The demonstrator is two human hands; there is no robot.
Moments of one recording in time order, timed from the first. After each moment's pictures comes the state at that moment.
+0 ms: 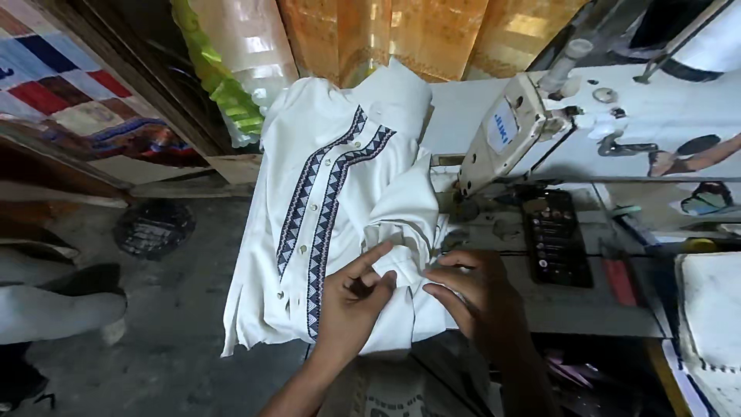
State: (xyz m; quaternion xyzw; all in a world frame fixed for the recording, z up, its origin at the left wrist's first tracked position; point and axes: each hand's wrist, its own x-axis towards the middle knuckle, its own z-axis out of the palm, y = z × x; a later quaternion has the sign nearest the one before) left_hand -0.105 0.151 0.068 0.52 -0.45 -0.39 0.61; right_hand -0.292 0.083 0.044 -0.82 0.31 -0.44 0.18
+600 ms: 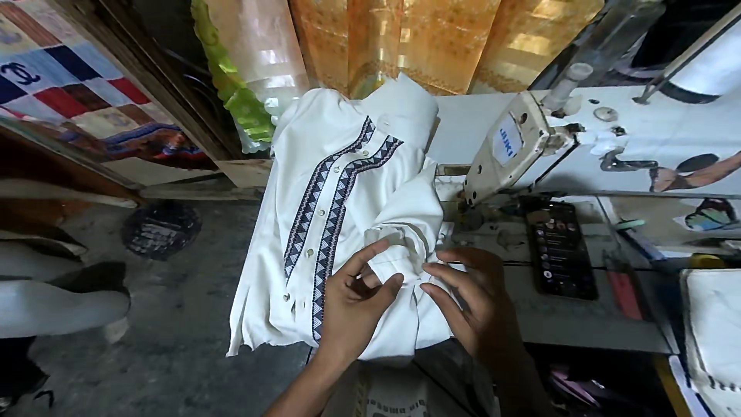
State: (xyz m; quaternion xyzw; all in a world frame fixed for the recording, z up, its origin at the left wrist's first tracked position) left_hand -0.105 0.149 0.074 0.51 -0.39 -0.42 0.65; right_hand -0.278 0.082 0.043 -0.82 0.32 -0.45 0.17
